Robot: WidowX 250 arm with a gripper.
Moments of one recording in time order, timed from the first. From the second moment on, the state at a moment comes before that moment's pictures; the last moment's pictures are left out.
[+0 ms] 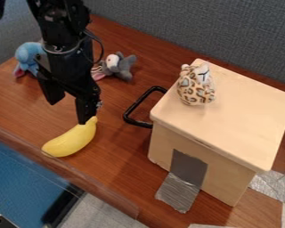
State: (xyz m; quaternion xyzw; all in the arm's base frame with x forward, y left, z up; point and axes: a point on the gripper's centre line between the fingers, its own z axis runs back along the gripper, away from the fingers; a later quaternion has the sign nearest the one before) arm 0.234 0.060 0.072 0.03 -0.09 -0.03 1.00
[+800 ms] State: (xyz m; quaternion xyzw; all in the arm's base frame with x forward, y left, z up) arm 0.287 -0.027 0.154 -0.02 -0.13 -0.09 0.99
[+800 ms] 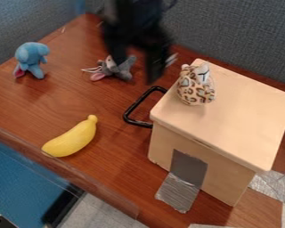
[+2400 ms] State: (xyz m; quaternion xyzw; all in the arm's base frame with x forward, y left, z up) arm 0.314 -0.023 0.121 0.00 -0.08 -0.06 1.00
